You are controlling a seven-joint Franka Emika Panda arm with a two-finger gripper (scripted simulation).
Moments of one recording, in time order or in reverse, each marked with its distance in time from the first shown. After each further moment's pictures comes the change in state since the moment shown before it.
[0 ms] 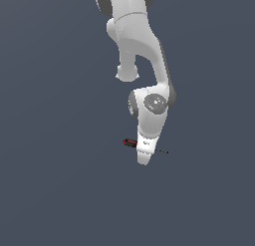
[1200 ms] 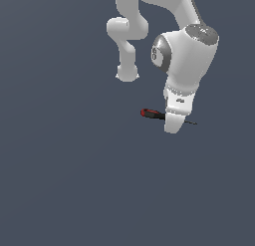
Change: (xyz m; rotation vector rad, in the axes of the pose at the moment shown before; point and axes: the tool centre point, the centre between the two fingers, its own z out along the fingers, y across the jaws) arm 0.062 -0.057 -0.167 -0.002 0.002 -0.002
